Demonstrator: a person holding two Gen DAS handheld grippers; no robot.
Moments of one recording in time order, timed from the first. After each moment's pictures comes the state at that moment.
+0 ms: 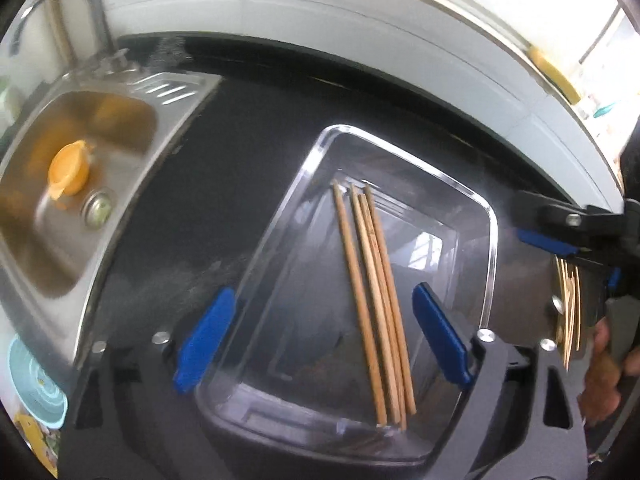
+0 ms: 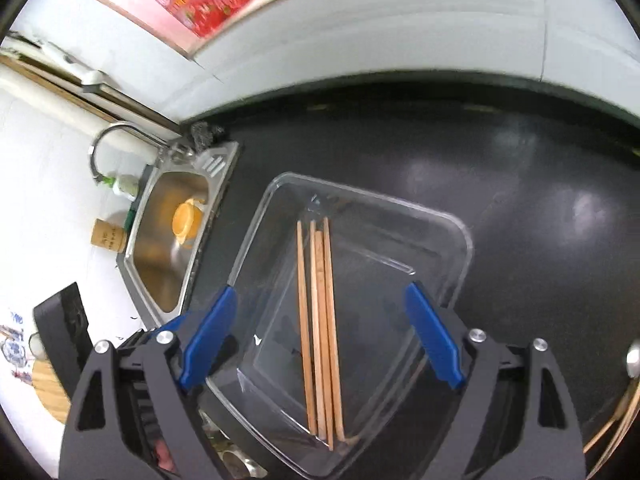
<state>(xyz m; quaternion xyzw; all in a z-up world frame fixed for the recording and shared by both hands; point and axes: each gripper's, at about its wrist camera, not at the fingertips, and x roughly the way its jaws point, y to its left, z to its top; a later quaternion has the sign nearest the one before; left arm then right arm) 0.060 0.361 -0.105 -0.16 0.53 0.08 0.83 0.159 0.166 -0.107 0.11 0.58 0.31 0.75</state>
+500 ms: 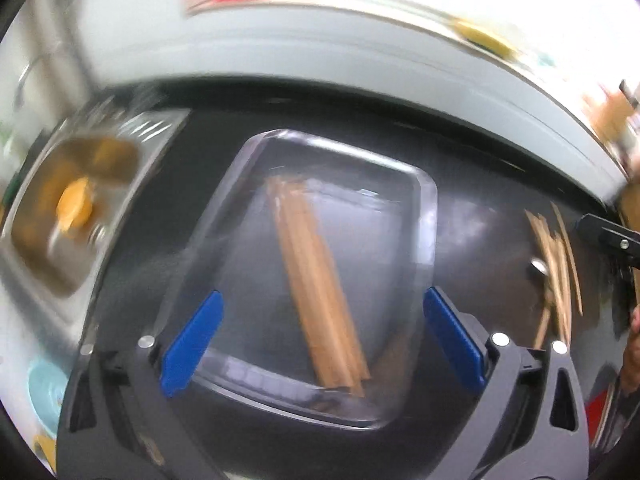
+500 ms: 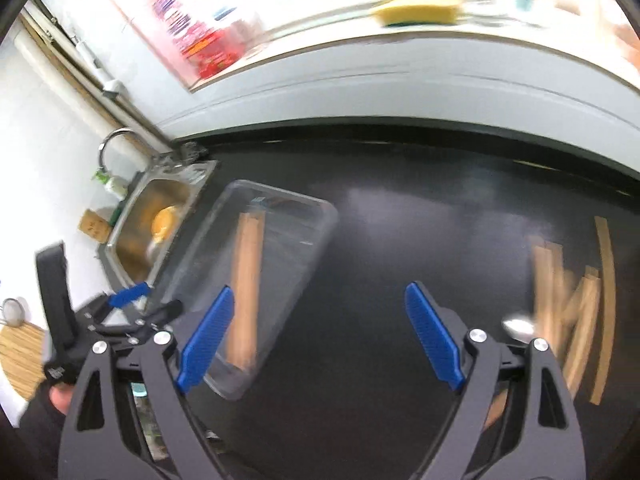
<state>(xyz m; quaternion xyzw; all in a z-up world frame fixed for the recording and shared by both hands) 0.031 0.252 -0.074 -0.07 0.50 0.04 0.86 0.090 0.001 -0.065 0.05 0.51 0.26 0.82</state>
